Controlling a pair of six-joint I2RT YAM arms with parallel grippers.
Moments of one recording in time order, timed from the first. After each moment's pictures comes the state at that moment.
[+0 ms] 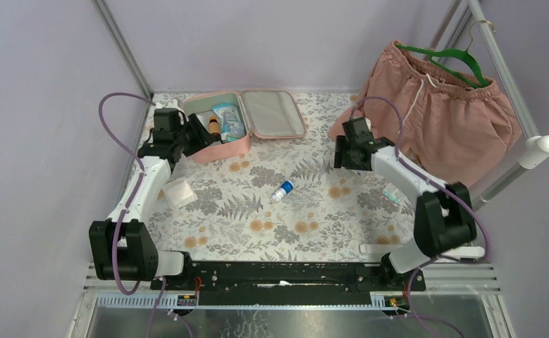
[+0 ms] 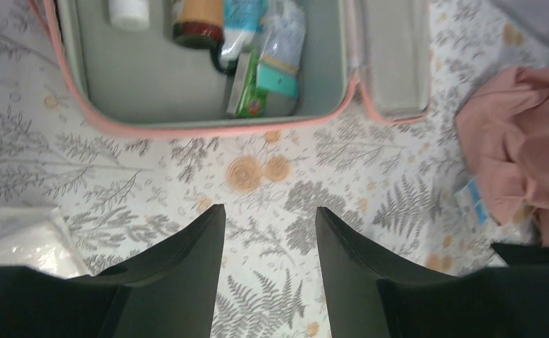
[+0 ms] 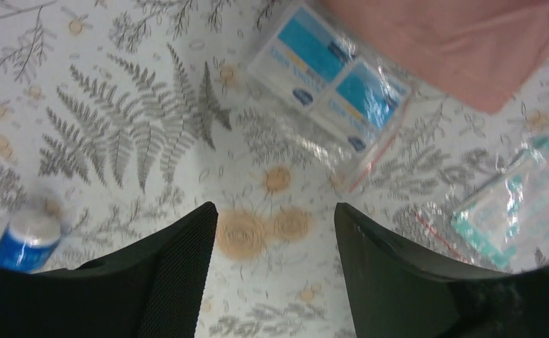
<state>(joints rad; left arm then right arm) 0.00 1.33 1.08 -0.37 0.21 -0.52 0.35 1.49 1.05 -0.56 0.21 0.38</state>
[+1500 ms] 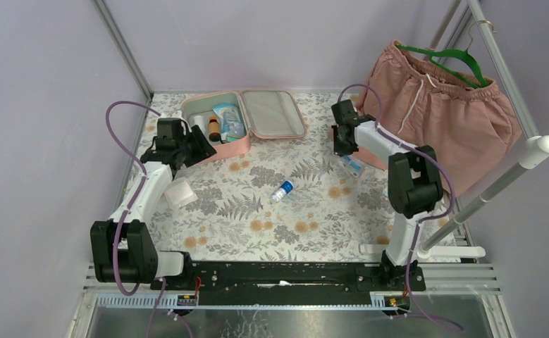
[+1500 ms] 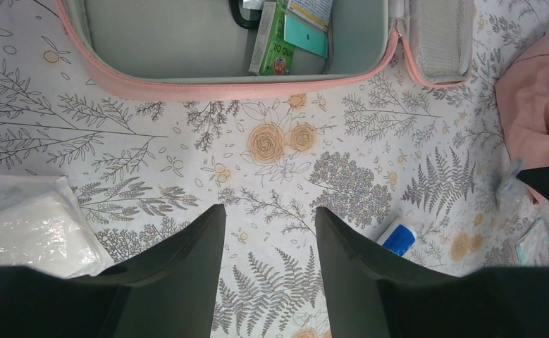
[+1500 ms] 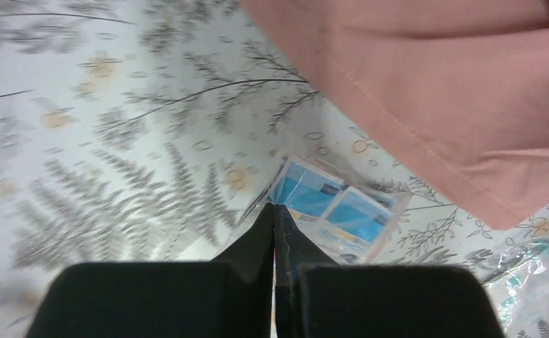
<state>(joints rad) 0.00 1.32 0.96 -0.39 0.22 -0.47 0.31 1.96 1.43 -0.63 0.22 0.27</state>
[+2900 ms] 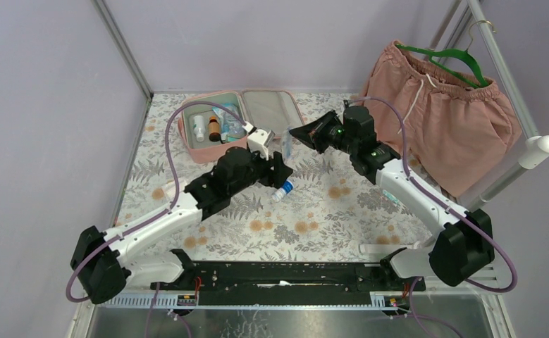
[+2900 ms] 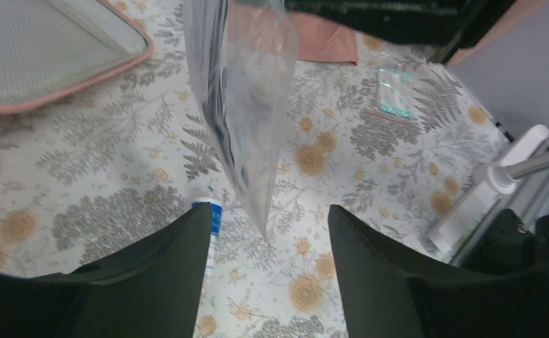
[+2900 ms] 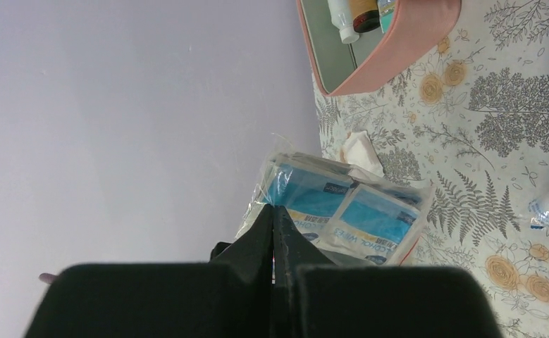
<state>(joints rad) -0.80 1.15 0.84 0.01 -0.01 -0.35 0.50 1.35 1.09 -0.05 -0.31 1.38</state>
